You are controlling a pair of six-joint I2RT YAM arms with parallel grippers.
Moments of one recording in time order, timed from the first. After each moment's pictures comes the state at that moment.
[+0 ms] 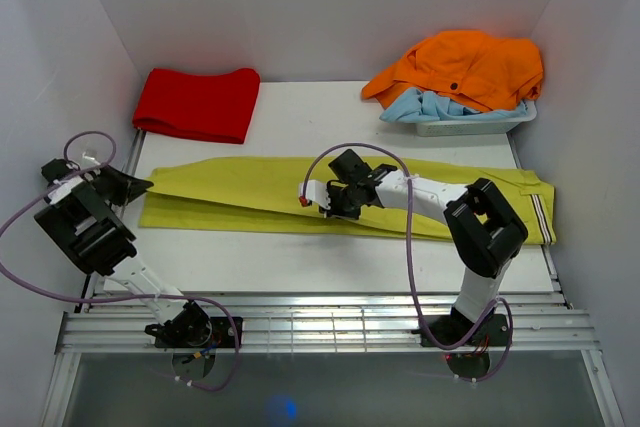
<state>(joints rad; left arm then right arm) 0.79 1.88 1.23 -0.48 0.84 -0.25 0.77 1.80 1.16 -0.45 -0.28 -0.82</state>
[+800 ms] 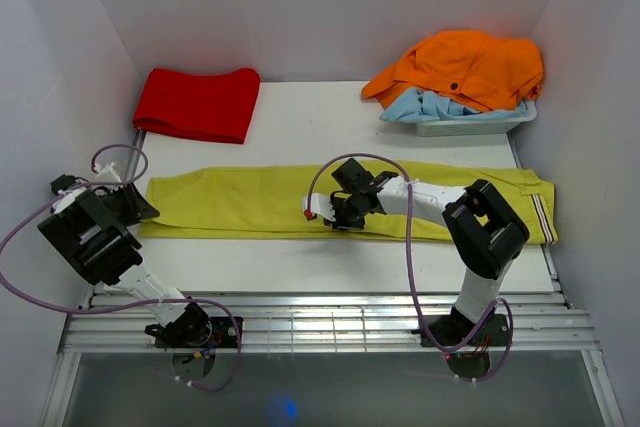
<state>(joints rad) 0.80 1.78 1.11 -0.63 0.72 0.43 0.78 1.78 1.08 -0.45 -0.34 -0.89</state>
